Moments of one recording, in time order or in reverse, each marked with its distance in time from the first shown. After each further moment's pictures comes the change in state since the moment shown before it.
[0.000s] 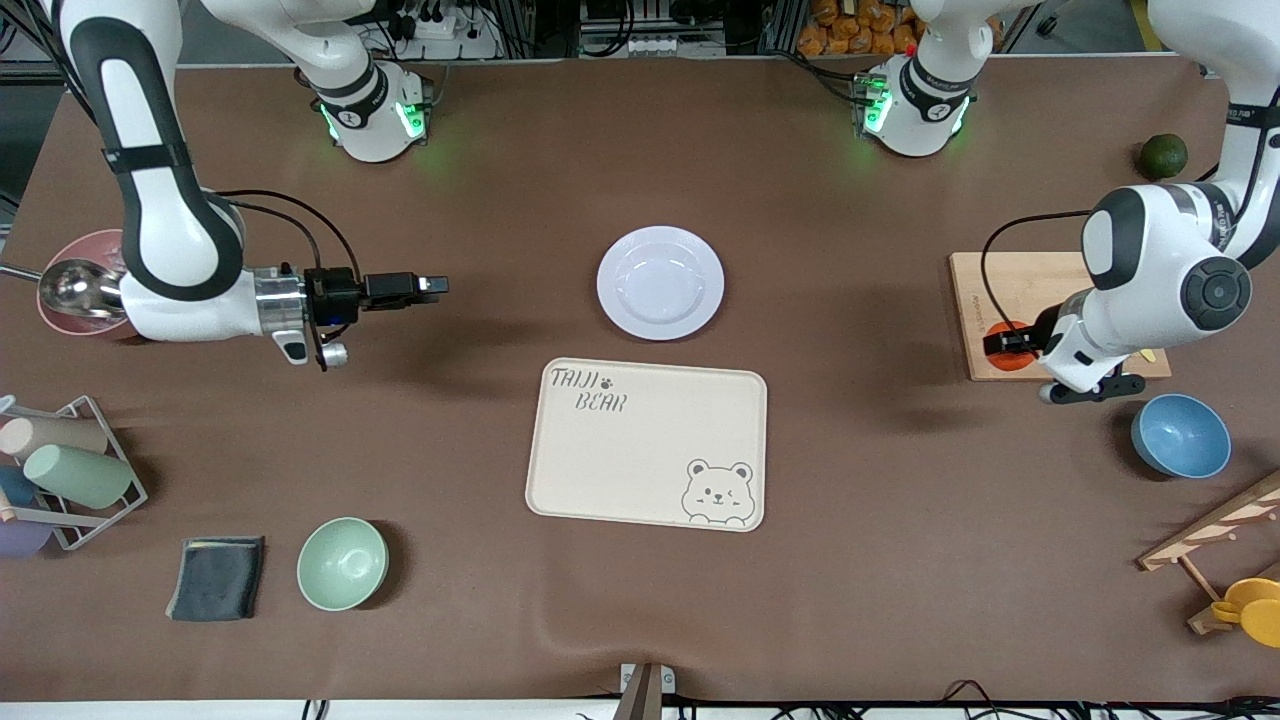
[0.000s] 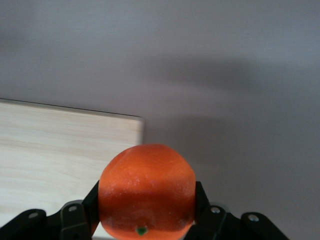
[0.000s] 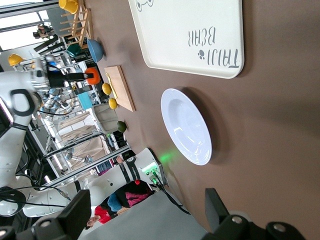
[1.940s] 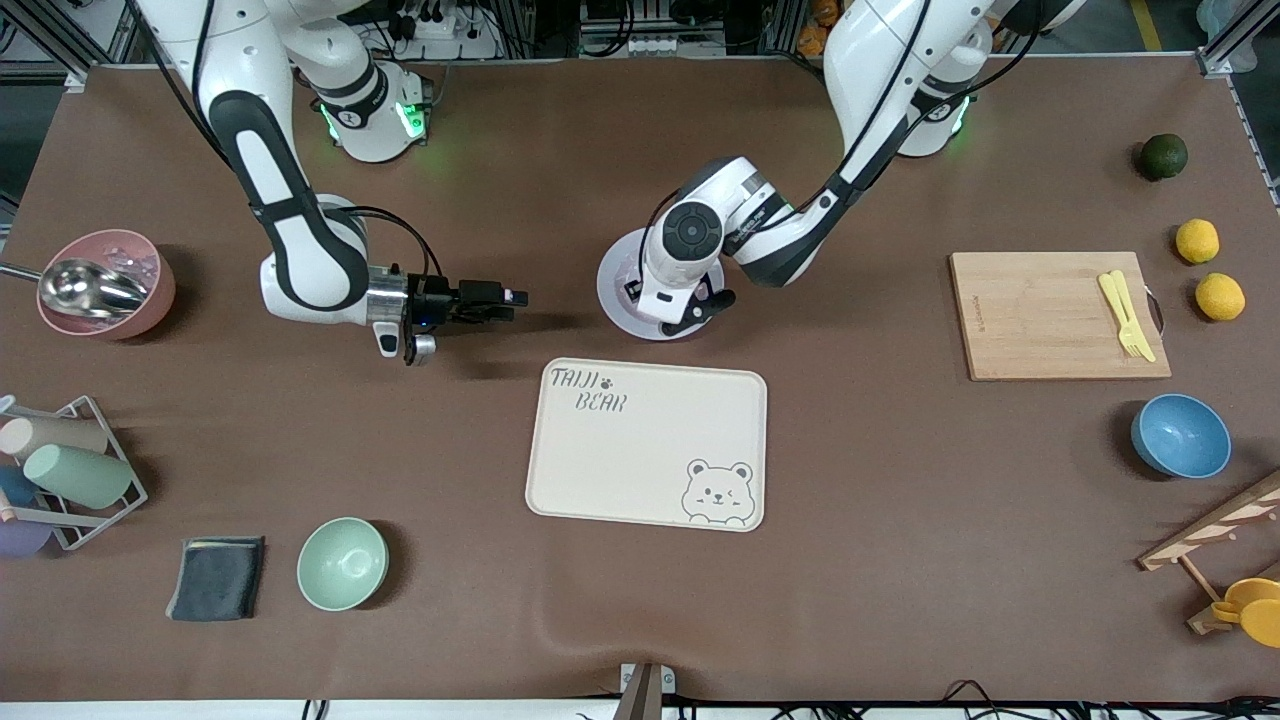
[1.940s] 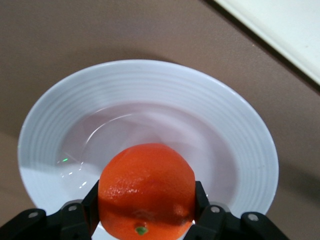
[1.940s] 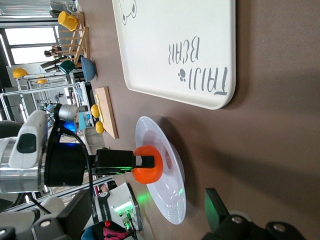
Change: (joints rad) left arm -0.692 0.410 -0.187 0.186 -0.027 0.285 -1.149; right arm 0.227 0.112 0.004 -0.136 0.362 0.306 -0.363
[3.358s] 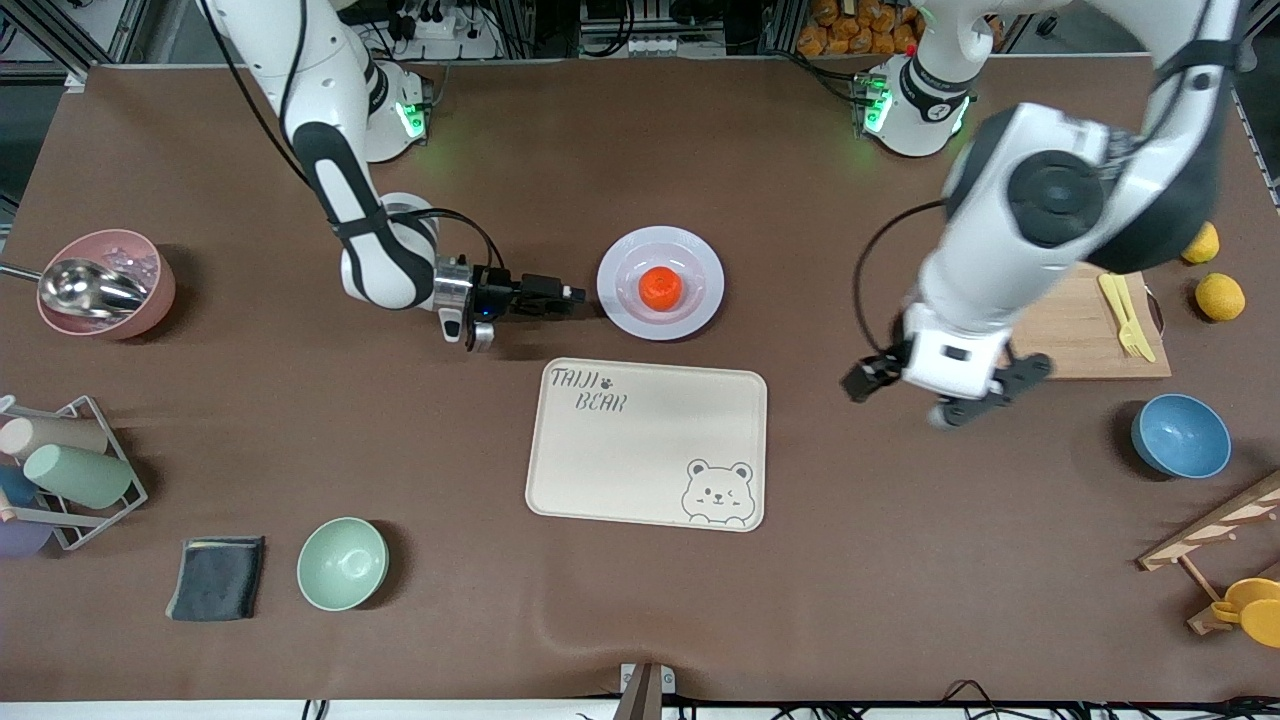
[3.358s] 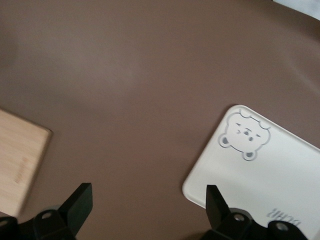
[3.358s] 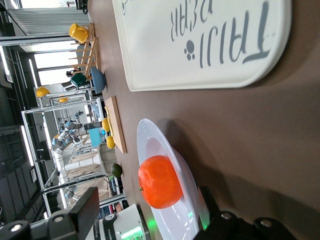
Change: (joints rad) left arm 0.499 -0.315 0.016 0.344 0.196 -0.480 0.524; right arm 0.222 0.127 0.009 0.000 0.420 0.054 -0.187
